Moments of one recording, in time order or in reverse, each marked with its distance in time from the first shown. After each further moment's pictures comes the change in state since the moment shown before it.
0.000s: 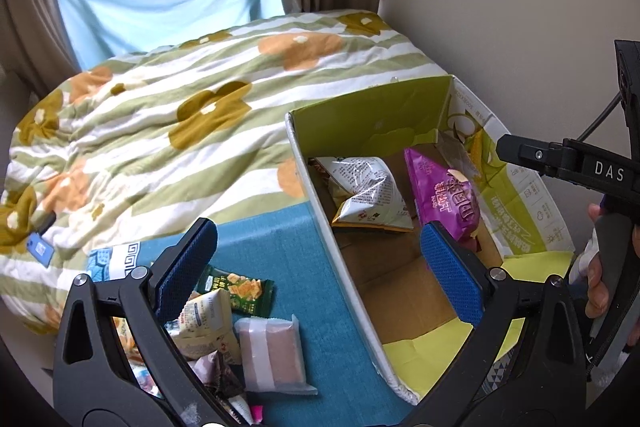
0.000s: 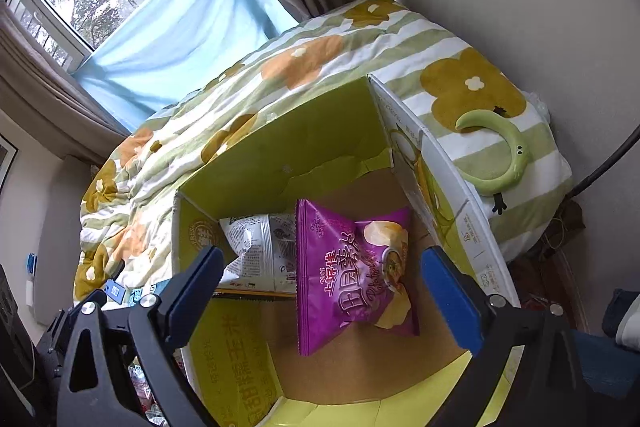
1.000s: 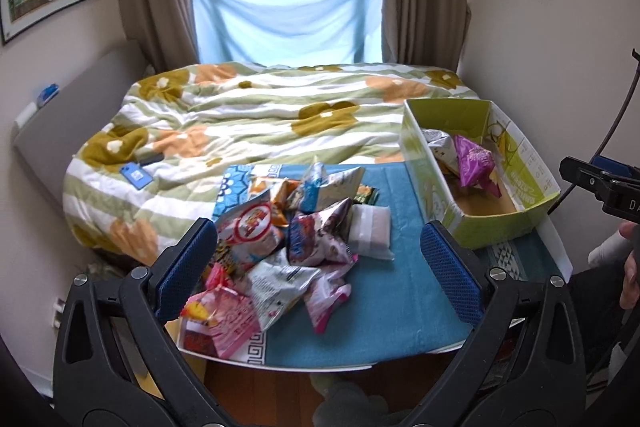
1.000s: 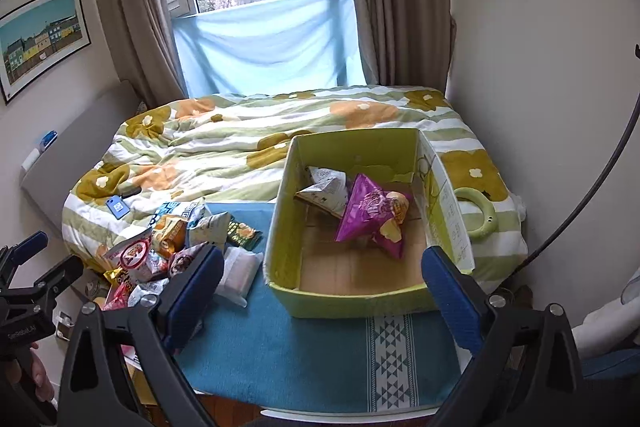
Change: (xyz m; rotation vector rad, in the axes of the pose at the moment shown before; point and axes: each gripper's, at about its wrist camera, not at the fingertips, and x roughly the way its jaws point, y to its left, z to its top) left arm -0.241 0.053 -0.206 -0.223 -0.202 0.287; right arm -0.173 0.074 -0.167 -0.424 -0.221 -0.005
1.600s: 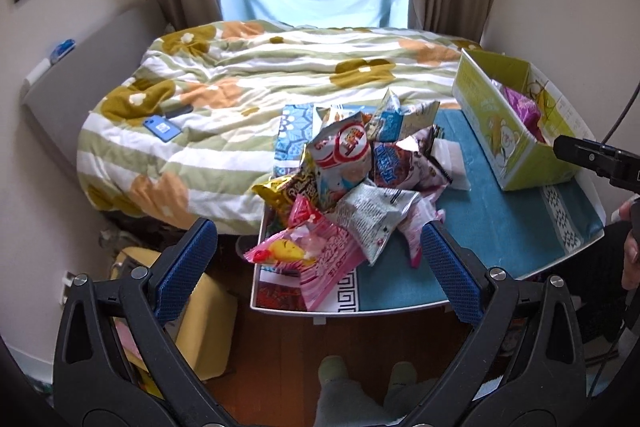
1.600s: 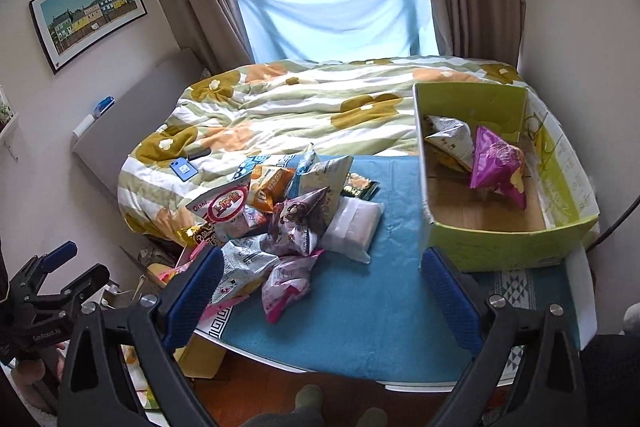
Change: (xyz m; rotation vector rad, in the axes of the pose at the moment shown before) left arm 0.028 0.133 -0.081 -0.003 0.122 -0.004; right arm 0.031 0.125 -0.060 -0.032 0.094 0.203
